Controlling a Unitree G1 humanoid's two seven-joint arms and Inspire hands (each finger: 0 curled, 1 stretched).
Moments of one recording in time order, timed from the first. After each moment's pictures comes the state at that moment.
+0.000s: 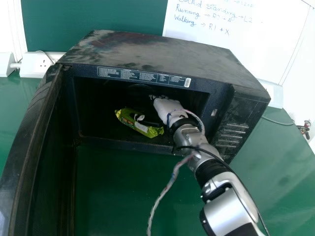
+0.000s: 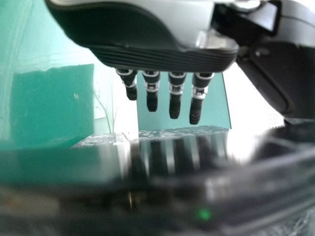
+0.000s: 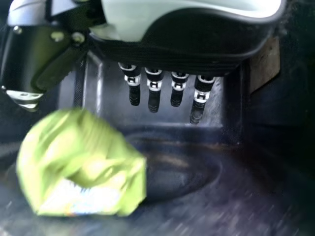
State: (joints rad) left arm 1.07 -0.03 0.29 -0.64 -0.33 -0.67 -0.38; right arm -1.35 -0.20 0.55 1.35 -0.76 -0.16 -0.17
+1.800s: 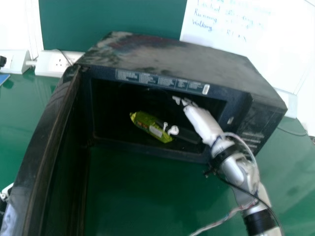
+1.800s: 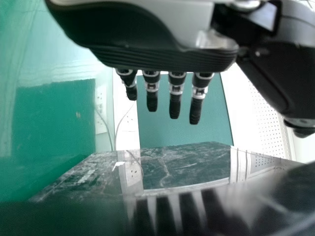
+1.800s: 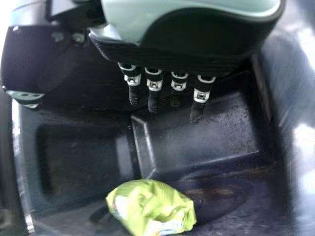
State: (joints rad) left arm 1.06 0.01 0.29 -0.63 -0.33 -0.67 -0.35; right arm -0.67 -0.62 0.20 0.20 -0.53 -0.24 0.20
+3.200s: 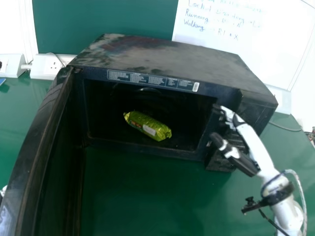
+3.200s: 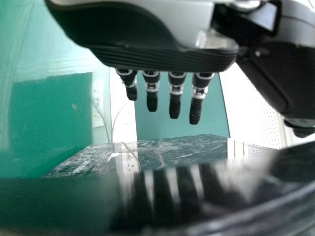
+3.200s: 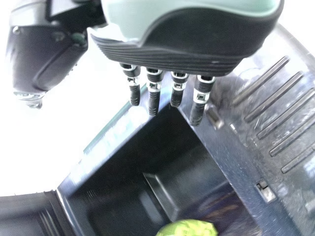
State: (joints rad) left arm 1.03 0.03 0.29 -0.63 -0.33 -0.63 -0.34; right arm -0.12 -0.65 -0.28 -0.27 0.04 -0.22 0.39
